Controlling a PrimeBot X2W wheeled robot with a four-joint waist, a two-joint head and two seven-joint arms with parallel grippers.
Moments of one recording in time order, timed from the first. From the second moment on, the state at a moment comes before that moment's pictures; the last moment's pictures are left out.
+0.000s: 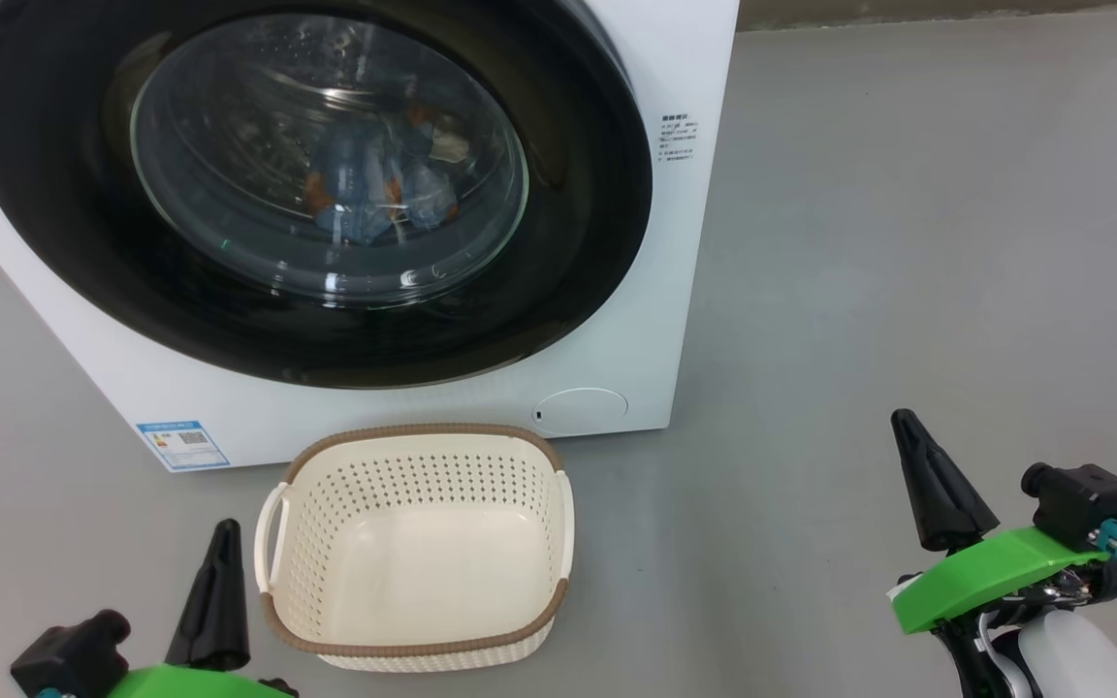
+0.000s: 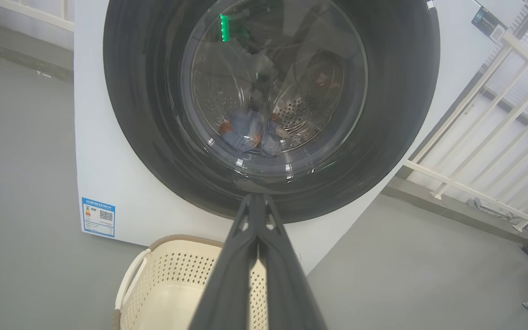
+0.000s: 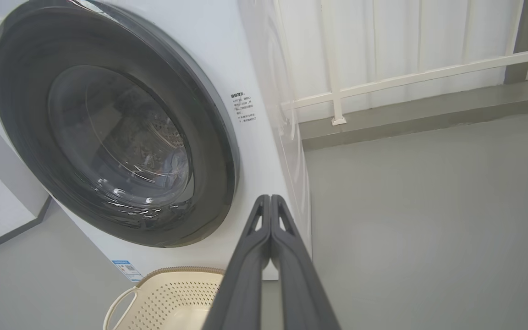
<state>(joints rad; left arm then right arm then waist) -0.07 0.17 -0.15 0.26 -0.67 -0.06 -0.22 -0.19 -0.19 0.18 0.36 0.53 0.13 -0.23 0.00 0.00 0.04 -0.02</state>
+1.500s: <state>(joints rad) -0.07 0.13 -0.06 0.27 -1.03 -0.08 -0.09 -0.17 -0.14 0.06 0.33 0.95 0.13 -0.10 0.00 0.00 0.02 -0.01</state>
